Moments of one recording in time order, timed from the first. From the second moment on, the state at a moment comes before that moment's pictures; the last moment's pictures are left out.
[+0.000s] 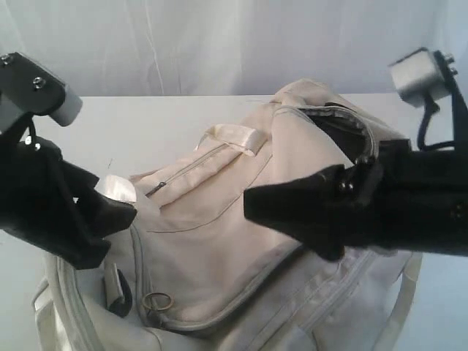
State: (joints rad) left arm -0.62 1.00 -0.76 0.05 0.57 0.00; right arm 0.25 0.96 -0.59 -1.73 -0.72 2.08
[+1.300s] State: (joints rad) left arm -0.50 1.10 -0.76 0.14 0.51 -0.03; right arm 0.25 0.89 -0.41 -1.75 0.04 1.82
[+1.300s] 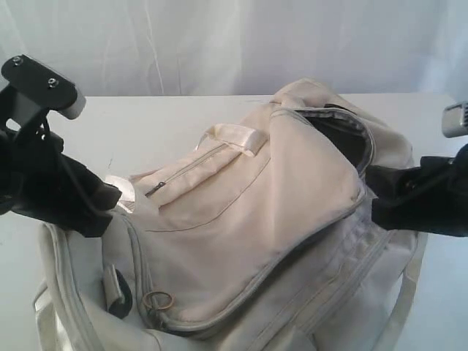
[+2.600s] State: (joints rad) left arm -0.50 1.10 -0.76 0.39 0.68 -0.22; right arm 0.25 0.90 -0.37 -1.75 0.22 1.97
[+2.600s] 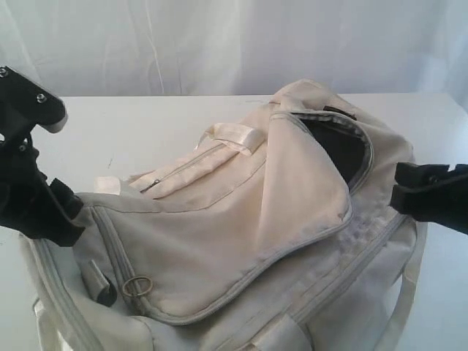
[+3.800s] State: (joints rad) left arm -0.50 1.10 -0.76 -0.05 0.79 0.02; right arm 0.22 1.82 -1.09 -1.73 0.57 1.68
